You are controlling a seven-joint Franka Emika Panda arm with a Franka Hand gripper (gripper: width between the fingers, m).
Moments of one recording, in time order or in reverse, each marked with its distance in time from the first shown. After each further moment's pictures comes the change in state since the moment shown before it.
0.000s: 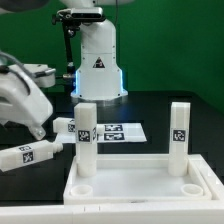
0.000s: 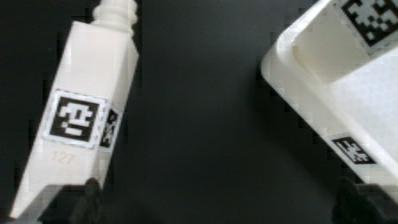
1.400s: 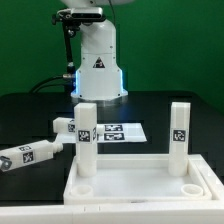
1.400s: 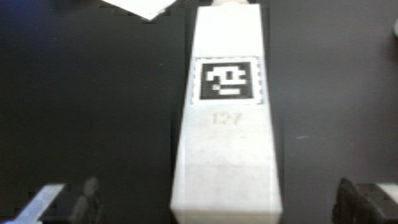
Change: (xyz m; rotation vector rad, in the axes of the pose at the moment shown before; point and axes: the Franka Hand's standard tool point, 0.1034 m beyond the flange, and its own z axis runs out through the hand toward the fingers) arm 0.037 0.074 0.044 0.003 -0.406 0.223
